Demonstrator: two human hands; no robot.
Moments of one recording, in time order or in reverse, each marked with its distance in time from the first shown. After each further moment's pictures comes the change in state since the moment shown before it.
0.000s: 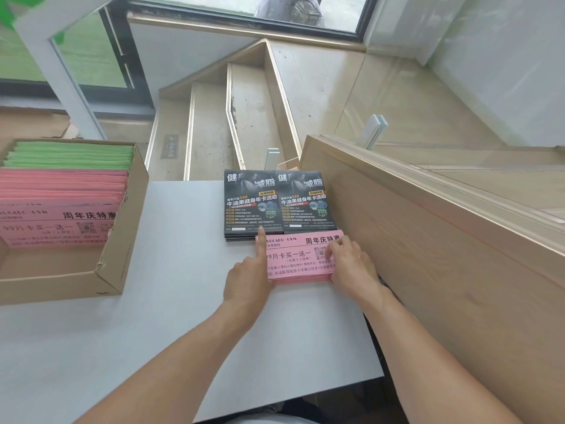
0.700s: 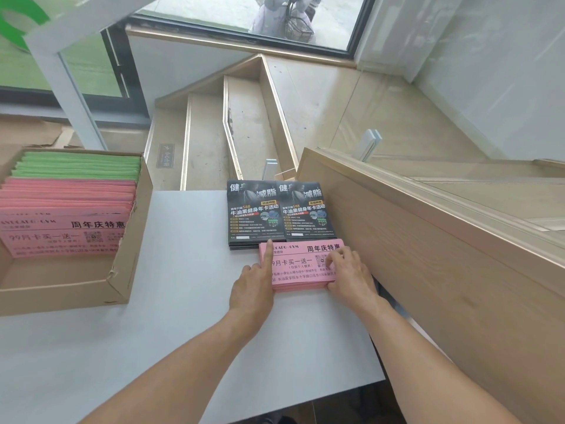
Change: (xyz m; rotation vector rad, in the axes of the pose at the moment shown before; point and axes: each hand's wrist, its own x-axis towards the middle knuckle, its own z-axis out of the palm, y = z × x) left_hand 0.001 -0.012 0.017 -0.012 0.002 0.080; right_hand -0.011 -0.013 0.000 0.053 0.034 0.064
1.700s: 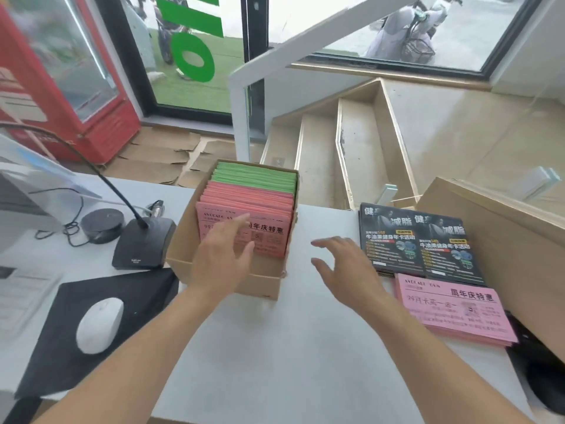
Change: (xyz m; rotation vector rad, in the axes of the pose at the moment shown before) left_hand -0.071 -0.266 -0.184 -0.252 0.690 -0.009; right_hand 0.011 -0.294 -0.021 0.350 0.079 -0.458
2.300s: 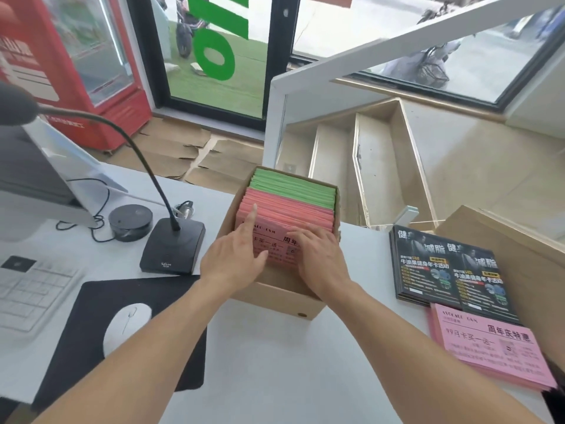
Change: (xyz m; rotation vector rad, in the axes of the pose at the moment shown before) left_hand 0.031 -0.068 -0.022 0.298 -0.305 -0.195; right_hand 0.087 -0.090 0.077 -0.306 0.014 -0.201
